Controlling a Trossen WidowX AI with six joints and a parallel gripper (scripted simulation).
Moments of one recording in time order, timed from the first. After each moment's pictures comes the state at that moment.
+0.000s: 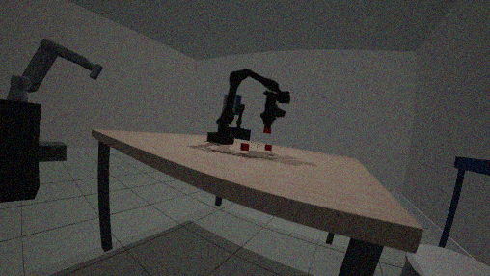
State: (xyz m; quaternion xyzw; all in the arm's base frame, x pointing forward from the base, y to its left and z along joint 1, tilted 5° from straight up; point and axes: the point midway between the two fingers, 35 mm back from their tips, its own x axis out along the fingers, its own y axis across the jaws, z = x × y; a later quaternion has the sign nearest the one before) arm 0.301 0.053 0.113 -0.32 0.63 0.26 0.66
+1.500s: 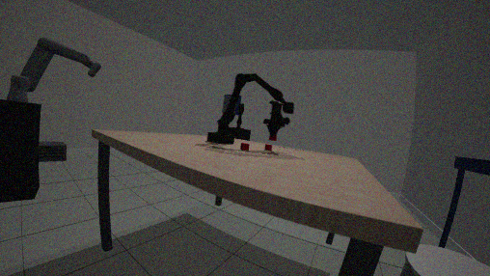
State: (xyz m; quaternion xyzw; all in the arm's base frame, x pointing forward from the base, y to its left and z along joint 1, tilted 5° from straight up) arm 0.291 0.143 0.069 -0.06 0.68 0.02 0.73
